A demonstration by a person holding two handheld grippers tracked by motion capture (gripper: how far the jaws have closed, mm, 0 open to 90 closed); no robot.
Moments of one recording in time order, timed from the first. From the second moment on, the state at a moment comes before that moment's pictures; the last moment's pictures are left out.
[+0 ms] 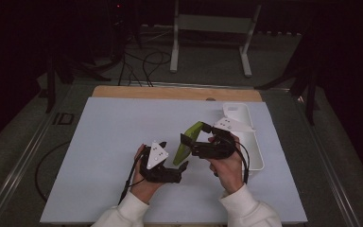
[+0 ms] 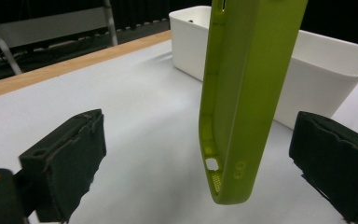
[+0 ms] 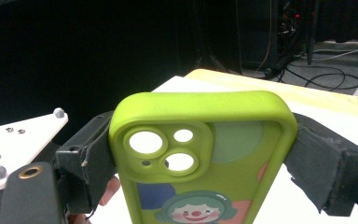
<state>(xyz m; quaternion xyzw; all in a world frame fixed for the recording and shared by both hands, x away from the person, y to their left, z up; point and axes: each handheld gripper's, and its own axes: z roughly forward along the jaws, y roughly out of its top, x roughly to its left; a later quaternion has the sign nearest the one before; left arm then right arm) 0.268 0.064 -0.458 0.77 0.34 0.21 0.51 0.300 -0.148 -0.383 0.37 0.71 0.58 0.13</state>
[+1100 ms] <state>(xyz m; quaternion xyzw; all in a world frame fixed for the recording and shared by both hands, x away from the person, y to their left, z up) 0.268 0.102 -0.447 0.75 0.35 0.23 0.52 0.301 -0.150 -0.382 0.38 0.71 0.58 0.14</state>
